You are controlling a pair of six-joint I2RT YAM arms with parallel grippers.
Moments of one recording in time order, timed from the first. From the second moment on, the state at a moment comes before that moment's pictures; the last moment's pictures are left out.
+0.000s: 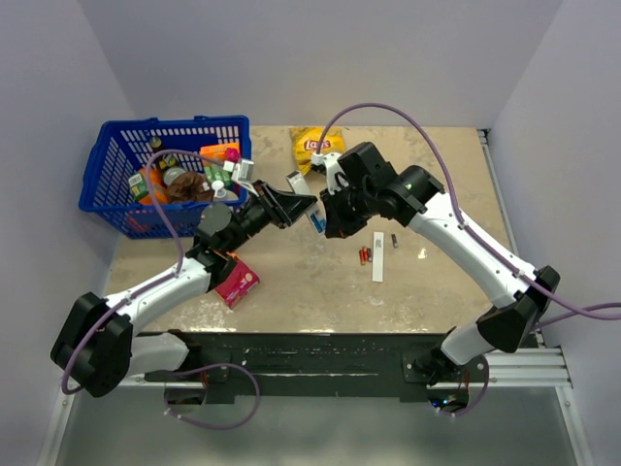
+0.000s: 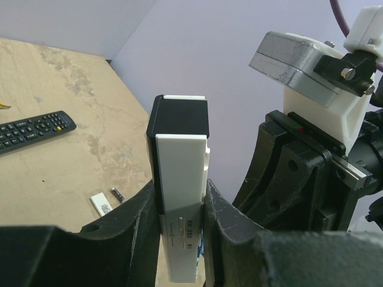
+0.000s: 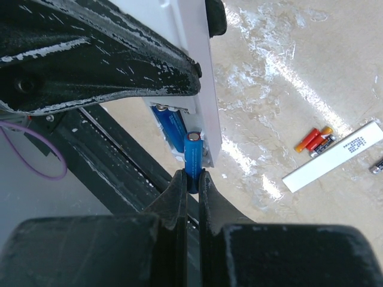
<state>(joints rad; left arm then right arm) -0.58 1.22 0.65 0.77 0.28 -0.84 0.76 1.52 1.68 -1.06 -0.16 0.16</state>
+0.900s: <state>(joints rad) -0.58 1.27 0.57 0.88 0.32 -0.99 0.76 1.58 1.71 -1.12 -0.19 0.17</state>
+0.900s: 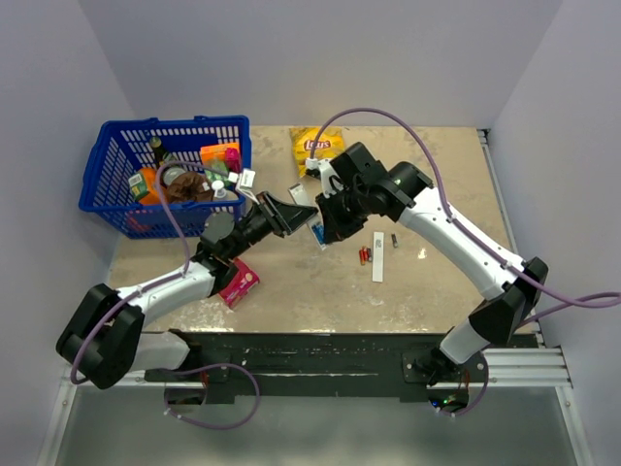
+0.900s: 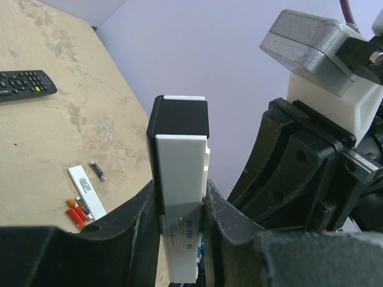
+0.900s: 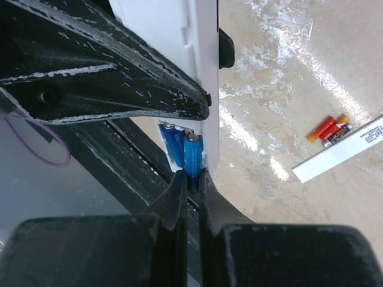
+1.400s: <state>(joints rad) -0.58 1.30 0.53 0.92 0.31 -1.07 0.76 1.63 1.74 -1.16 -0.20 0.17</state>
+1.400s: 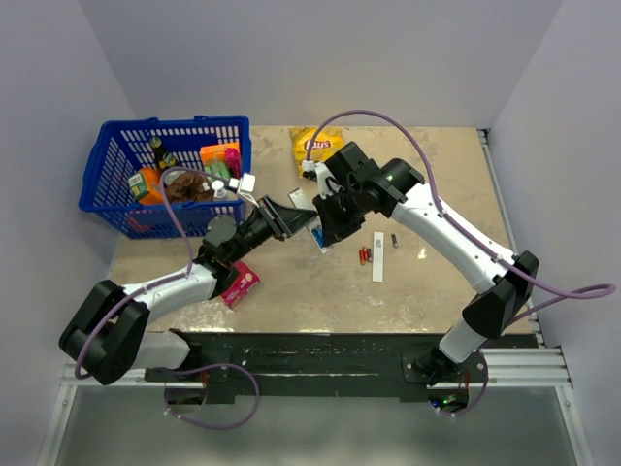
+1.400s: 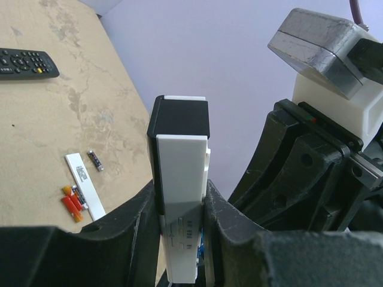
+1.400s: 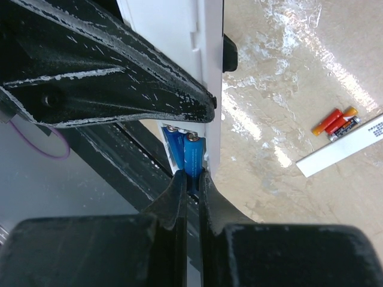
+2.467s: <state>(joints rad) -0.59 1.30 0.53 0.92 0.27 -1.09 0.76 1.65 1.77 -1.19 -0.20 0.17</state>
